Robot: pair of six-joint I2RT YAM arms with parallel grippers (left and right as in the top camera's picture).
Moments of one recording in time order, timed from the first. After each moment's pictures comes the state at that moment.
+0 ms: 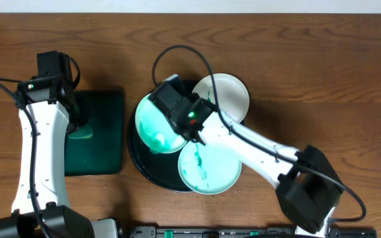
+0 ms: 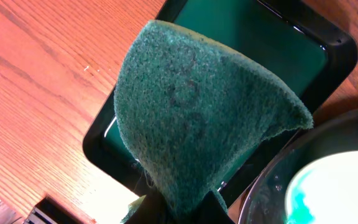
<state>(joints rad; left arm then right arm) 0.20 1.50 1.35 -1.20 -0.20 -0.41 0.90 1.94 1.54 -0.69 0.41 0.26</state>
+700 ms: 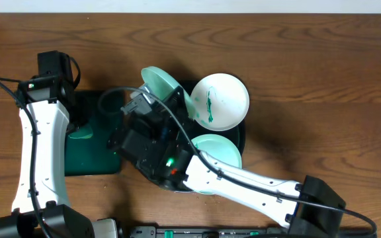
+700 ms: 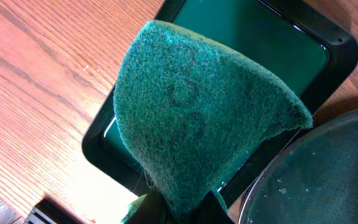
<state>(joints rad) 0.20 1.50 1.35 -1.20 -0.20 -0.41 1.18 1.86 1.54 -0.46 1.34 -0.11</state>
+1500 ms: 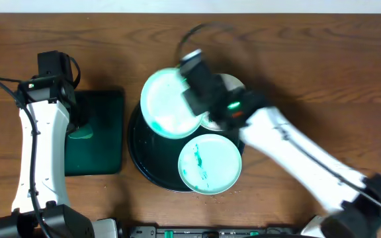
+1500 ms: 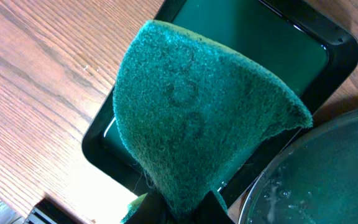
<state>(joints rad) 0.20 1.50 1.35 -1.20 -0.20 -0.41 0.71 1.66 1.54 -0.74 0.19 0.22</state>
